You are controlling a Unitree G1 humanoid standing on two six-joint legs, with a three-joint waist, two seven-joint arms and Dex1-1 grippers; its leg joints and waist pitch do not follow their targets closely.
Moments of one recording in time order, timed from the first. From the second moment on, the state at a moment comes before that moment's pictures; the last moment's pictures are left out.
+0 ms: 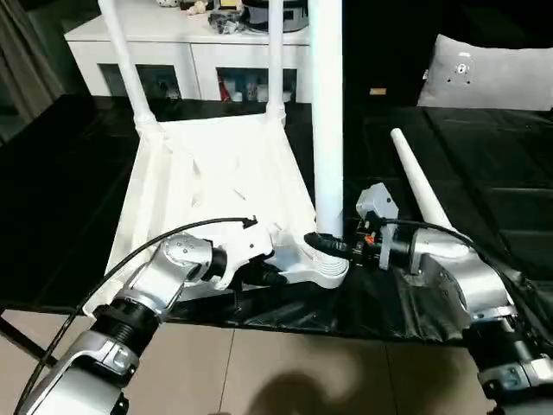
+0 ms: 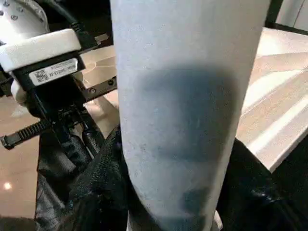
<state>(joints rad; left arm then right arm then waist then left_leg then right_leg) -0.56 0.37 -0.40 0.53 0.00 0.13 -1.10 -0.45 -0.36 0.14 0.36 0.25 0.24 1.01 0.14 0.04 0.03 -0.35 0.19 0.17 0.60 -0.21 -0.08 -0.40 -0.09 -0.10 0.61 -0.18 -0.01</state>
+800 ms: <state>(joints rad) -0.55 0.35 -0.40 0.52 0.00 0.13 -1.08 -0.31 -0.27 -0.02 0.44 0.38 0.05 0.96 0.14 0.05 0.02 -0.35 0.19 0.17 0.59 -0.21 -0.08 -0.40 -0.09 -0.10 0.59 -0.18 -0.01</state>
